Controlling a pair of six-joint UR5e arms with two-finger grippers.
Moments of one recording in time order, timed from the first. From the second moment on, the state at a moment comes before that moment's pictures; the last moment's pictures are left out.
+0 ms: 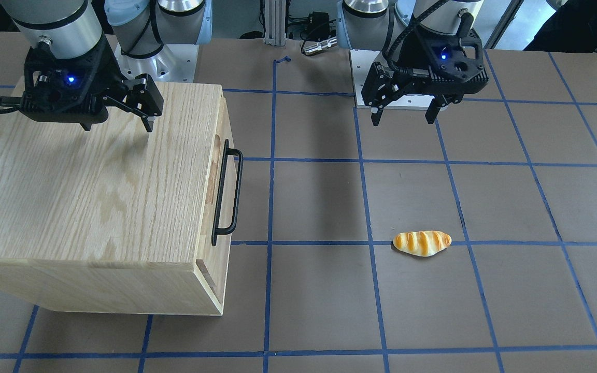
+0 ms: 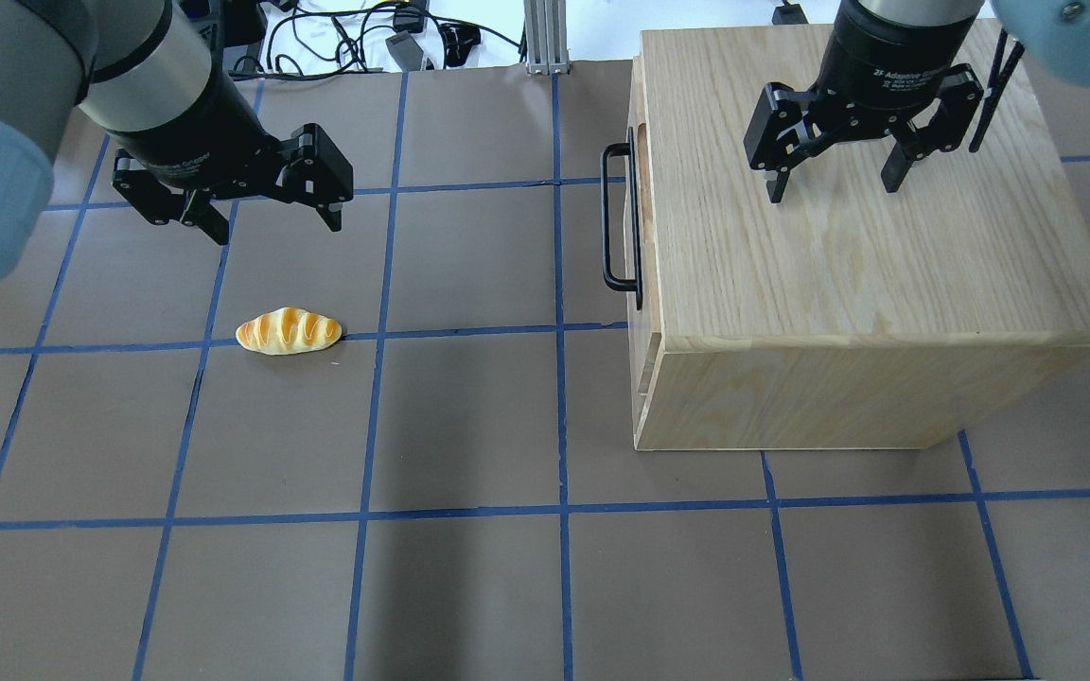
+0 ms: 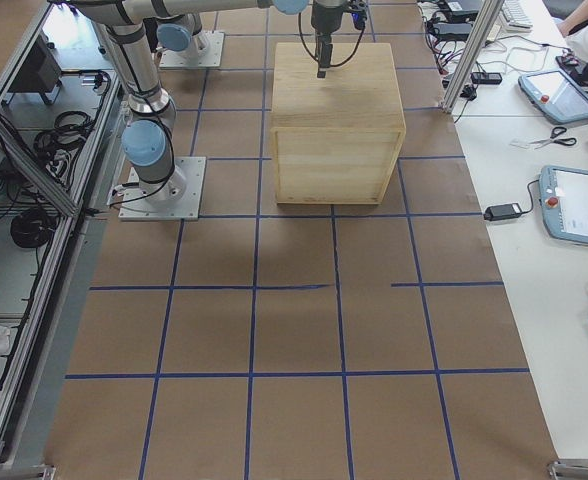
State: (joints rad) left arm -1.63 -1.50 -1.60 -1.51 1.58 -0.15; right arm 1.61 -1.51 1.43 -1.44 -1.61 0.02
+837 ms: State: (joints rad) left arm -1.63 -1.52 -1.59 -1.50 1.56 -0.16; right arm 1.61 -1.51 1.43 -1.44 -1.61 0.02
